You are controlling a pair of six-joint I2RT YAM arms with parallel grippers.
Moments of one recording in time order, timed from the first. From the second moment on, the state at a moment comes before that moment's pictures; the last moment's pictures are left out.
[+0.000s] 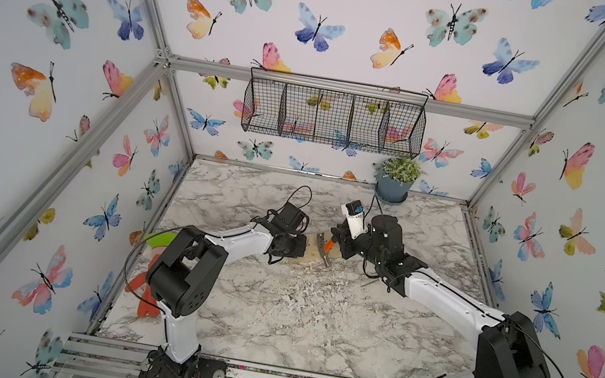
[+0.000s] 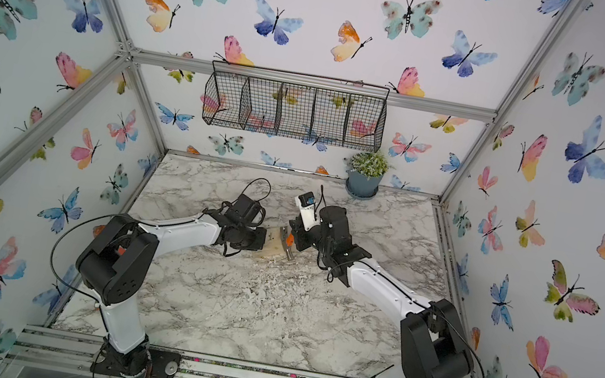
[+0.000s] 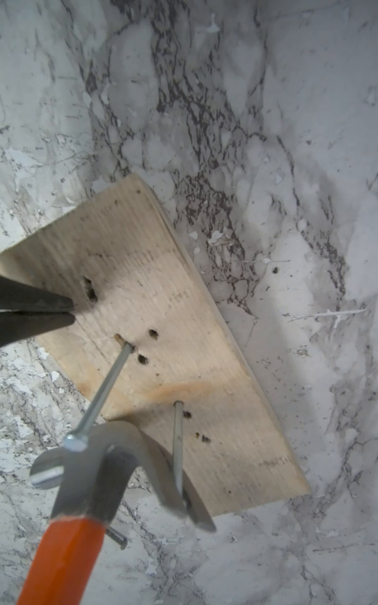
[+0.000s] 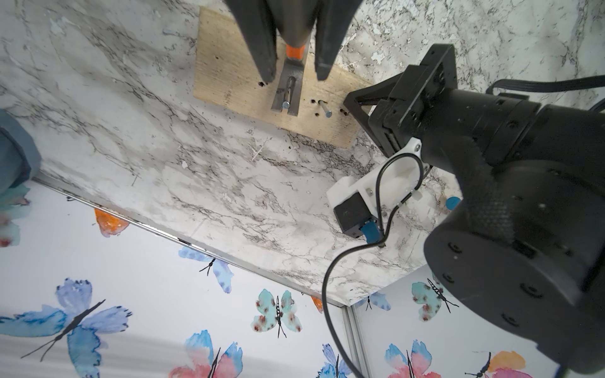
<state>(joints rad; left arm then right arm) -0.54 1.83 1.15 -0.37 0.09 -0.53 0.65 1.53 0.98 0.13 -0.17 -0.02</state>
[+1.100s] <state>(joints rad) -0.50 1.97 1.30 -0.38 0.23 -0.48 0.67 1.51 0.94 0.18 -0.03 0.01</state>
